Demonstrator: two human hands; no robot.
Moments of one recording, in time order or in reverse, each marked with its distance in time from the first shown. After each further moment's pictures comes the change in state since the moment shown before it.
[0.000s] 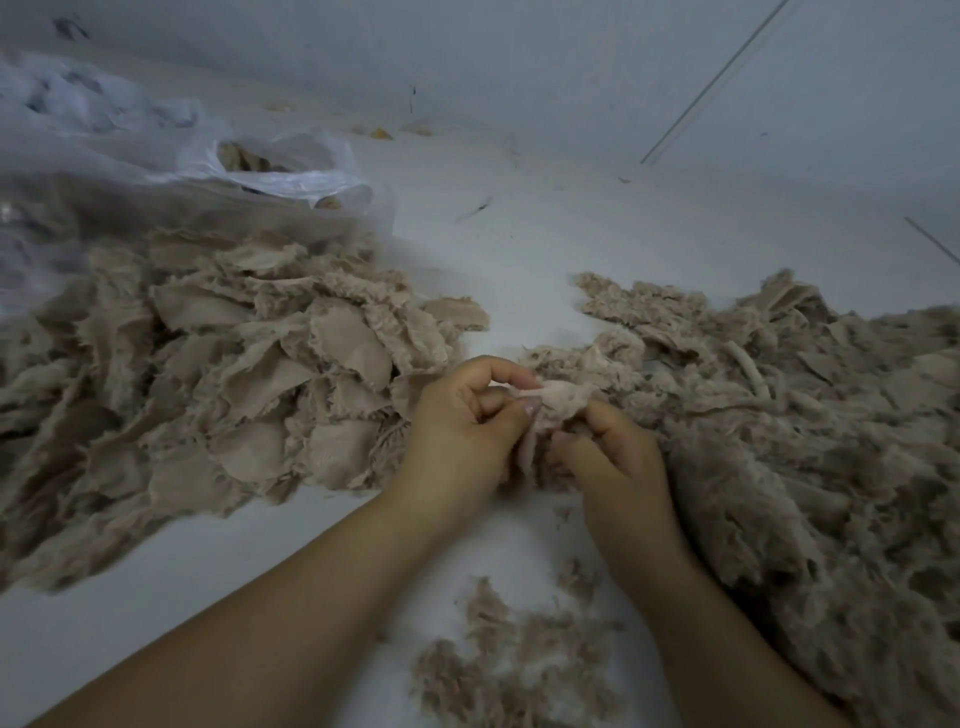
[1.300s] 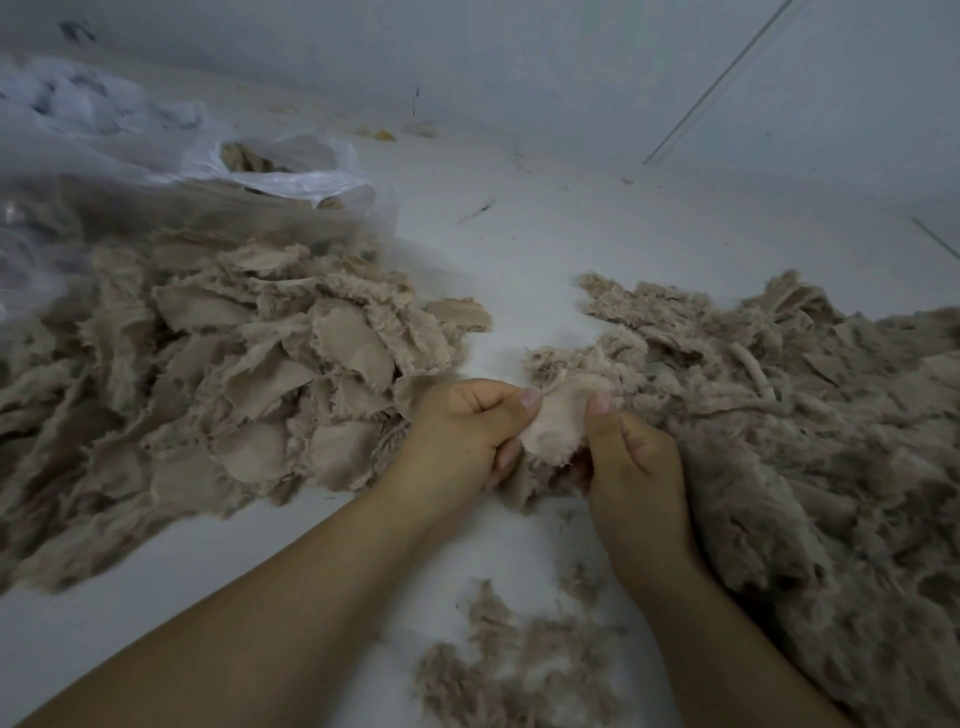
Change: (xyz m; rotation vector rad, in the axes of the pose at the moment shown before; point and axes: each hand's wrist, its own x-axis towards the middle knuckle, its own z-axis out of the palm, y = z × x) left_hand 0.001 -0.002 -0.005 -0.104 -0.077 -0.147; right_hand -0.001 -0.003 0.000 -0.084 0.170 -0.035
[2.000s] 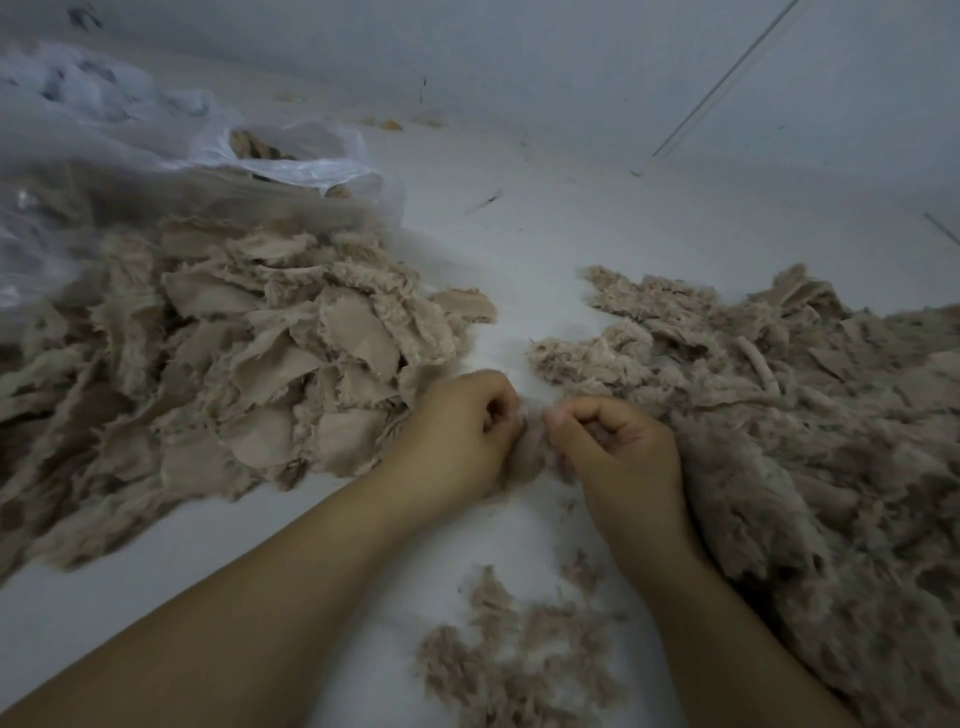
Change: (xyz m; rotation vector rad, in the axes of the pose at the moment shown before) left_hand 0.006 -0.001 -0.018 0.881 0.037 0.147; right_hand 0.000 -0.001 -0.001 0.040 -0.124 0.034
